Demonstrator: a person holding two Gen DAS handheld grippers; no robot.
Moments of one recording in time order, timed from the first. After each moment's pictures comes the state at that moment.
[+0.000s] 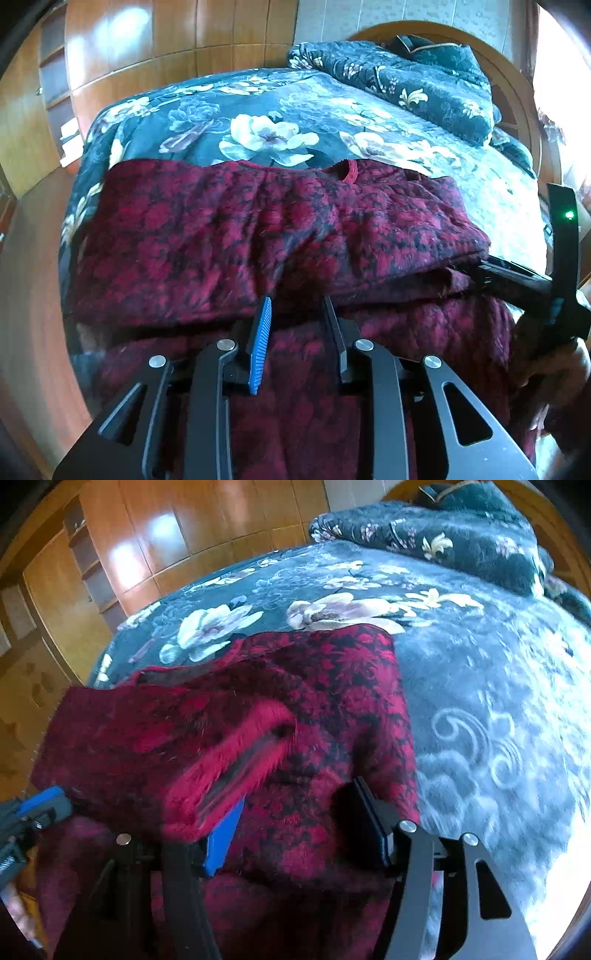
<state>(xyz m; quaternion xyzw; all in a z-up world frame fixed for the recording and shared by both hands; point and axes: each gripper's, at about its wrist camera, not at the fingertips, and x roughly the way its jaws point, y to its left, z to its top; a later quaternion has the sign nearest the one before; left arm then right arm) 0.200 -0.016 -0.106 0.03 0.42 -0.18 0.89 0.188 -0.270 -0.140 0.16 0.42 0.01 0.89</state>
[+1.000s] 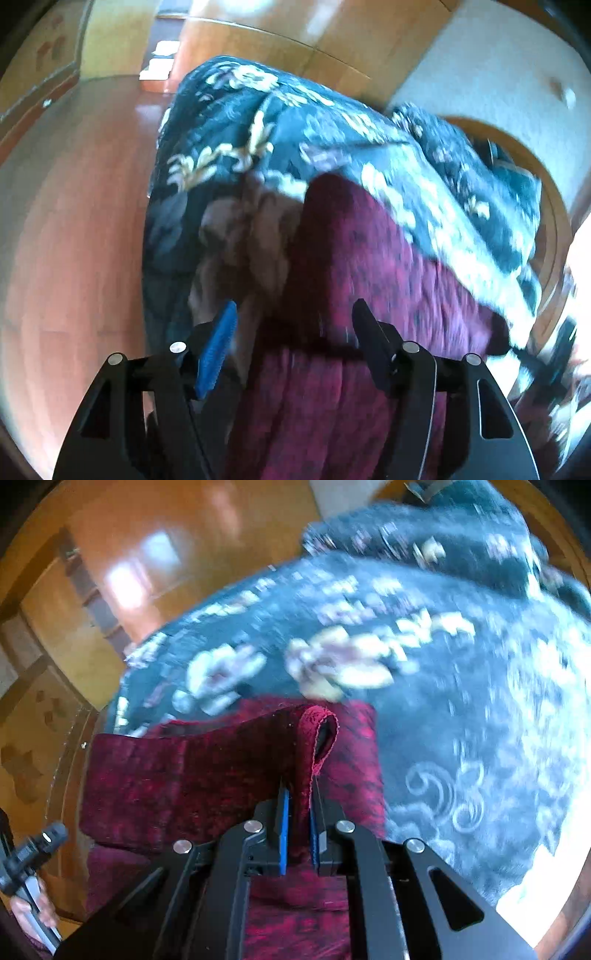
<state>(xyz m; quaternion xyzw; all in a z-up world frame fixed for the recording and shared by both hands) 0.234 0.145 -0.084 -0.21 0.42 -0.07 0.88 0.219 -0.299 -0.101 0.19 0.43 0.00 0.88</state>
